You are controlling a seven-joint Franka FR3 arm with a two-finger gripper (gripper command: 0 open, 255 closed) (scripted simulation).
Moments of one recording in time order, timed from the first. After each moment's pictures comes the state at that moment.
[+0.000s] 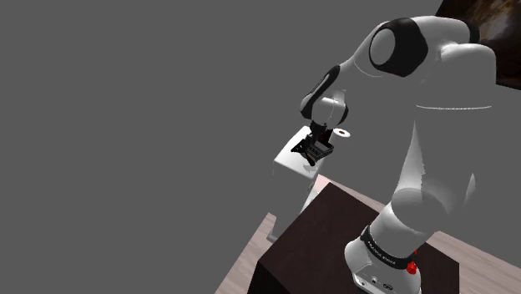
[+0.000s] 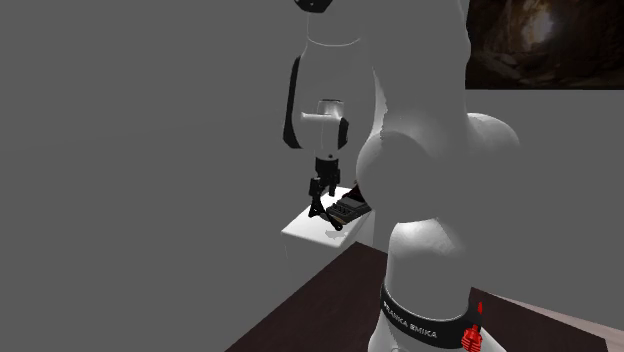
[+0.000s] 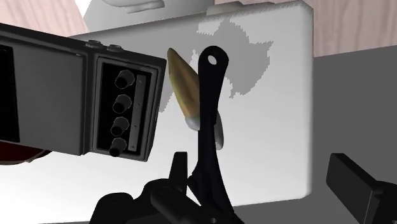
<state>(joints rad) -0.23 0.41 -0.41 -2.26 0.43 2.70 -1.03</state>
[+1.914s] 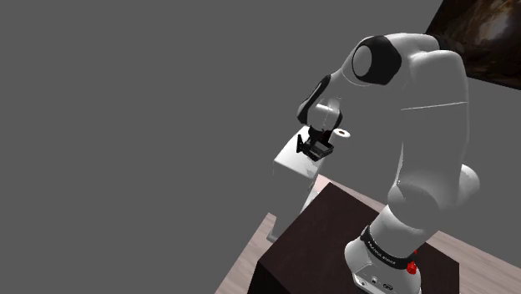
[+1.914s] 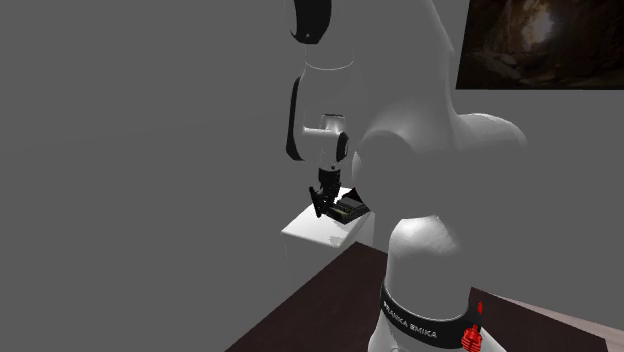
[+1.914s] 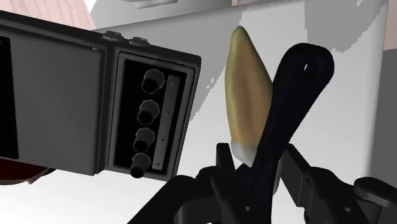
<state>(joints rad) -0.33 0.58 -0.34 -2.13 0.50 2.74 -1.11</state>
